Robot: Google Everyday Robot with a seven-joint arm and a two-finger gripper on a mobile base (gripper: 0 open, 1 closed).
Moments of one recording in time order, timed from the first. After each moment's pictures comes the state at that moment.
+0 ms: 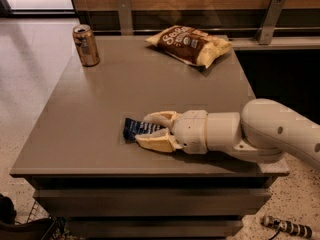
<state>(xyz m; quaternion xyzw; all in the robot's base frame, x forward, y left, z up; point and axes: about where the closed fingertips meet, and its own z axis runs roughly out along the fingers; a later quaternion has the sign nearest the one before) 0.470 0.024 0.810 -0.49 0.65 0.35 0.47</state>
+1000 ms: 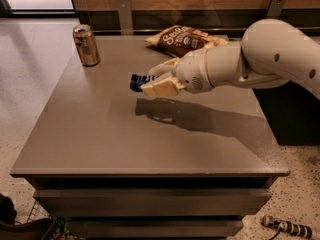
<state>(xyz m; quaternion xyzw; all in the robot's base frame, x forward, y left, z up) 0.564 0.008 0.894 -0.52 0.67 0.28 0.45</state>
